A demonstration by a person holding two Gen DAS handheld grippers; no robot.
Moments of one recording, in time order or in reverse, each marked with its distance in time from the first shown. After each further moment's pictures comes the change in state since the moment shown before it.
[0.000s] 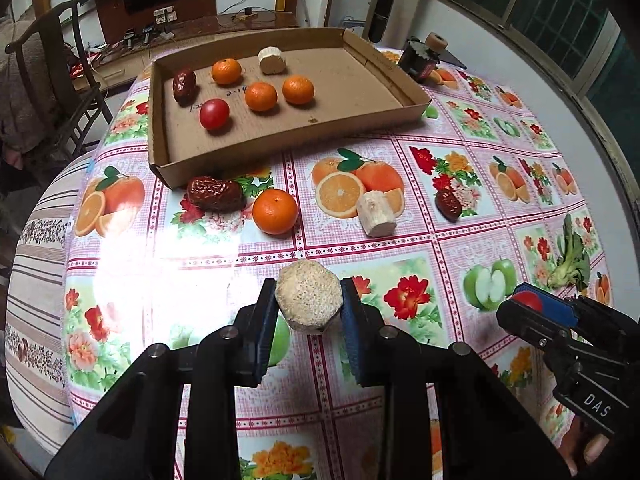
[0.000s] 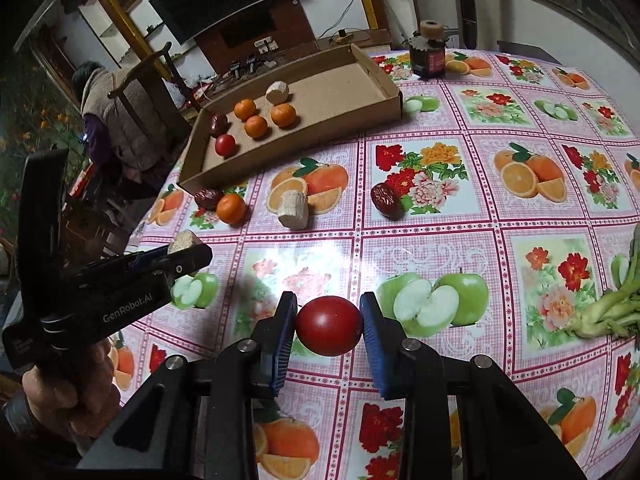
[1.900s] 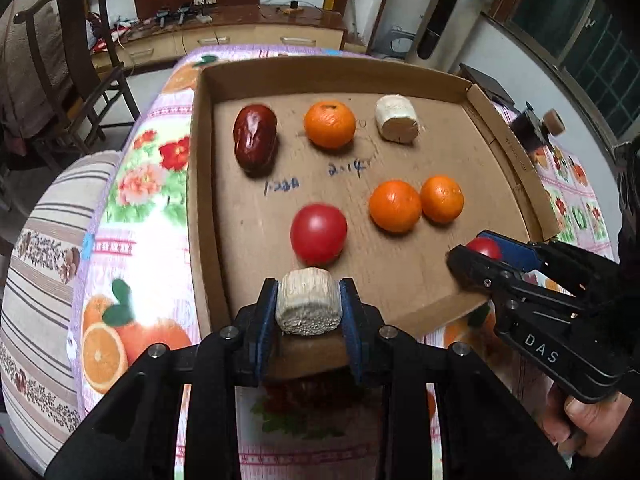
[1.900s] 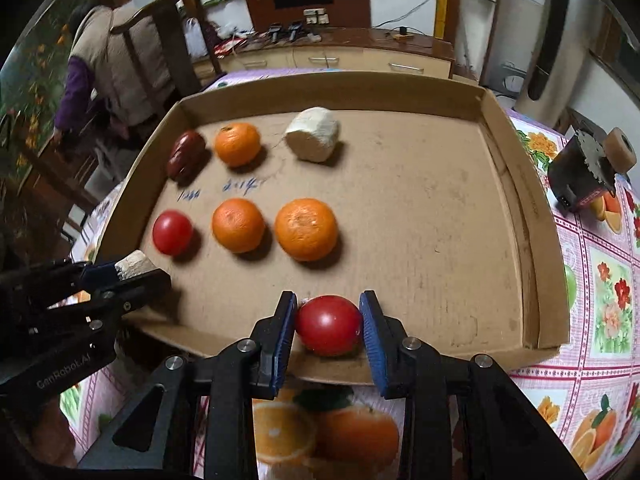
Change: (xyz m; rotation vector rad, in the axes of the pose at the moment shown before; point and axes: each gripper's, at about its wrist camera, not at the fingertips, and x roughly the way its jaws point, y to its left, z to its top) left arm 0.083 0.090 0.100 -0.139 0.019 0.039; right arm 0.173 0.058 0.164 -0.308 0.079 -0.064
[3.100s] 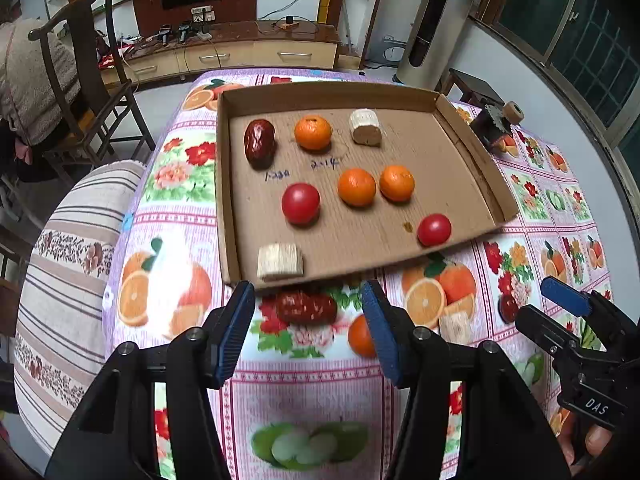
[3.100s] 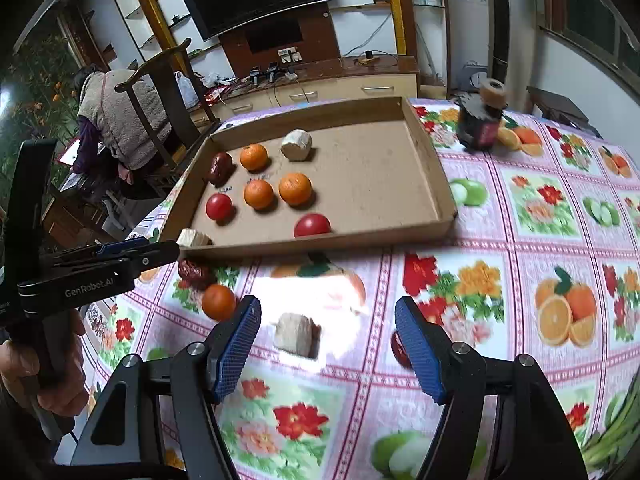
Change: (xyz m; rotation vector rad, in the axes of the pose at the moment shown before) left arm -0.064 -0.015 -0.028 0.027 -0.052 0.020; right arm -0.114 -0.023 -0.095 0.173 -0.135 0.034
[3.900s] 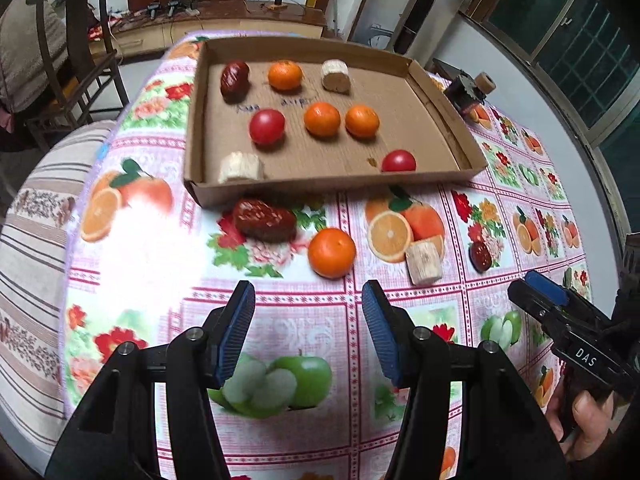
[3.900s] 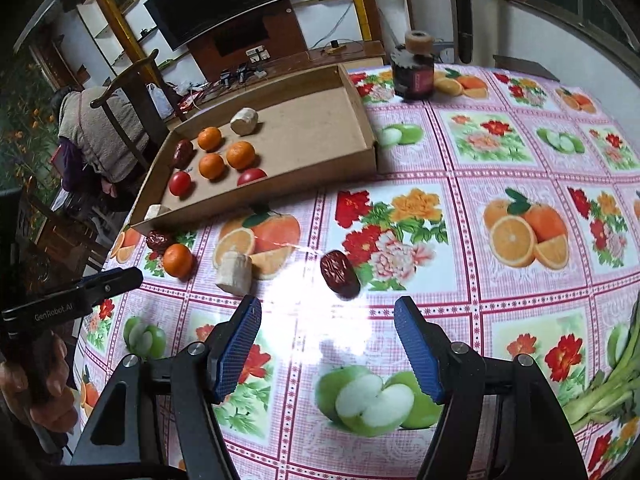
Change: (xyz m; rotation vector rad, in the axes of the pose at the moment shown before) left arm 0.000 -0.013 -0.052 -0.043 0.061 -0.109; right arm -0.011 -0.048 -0.047 0.114 0.024 -0.029
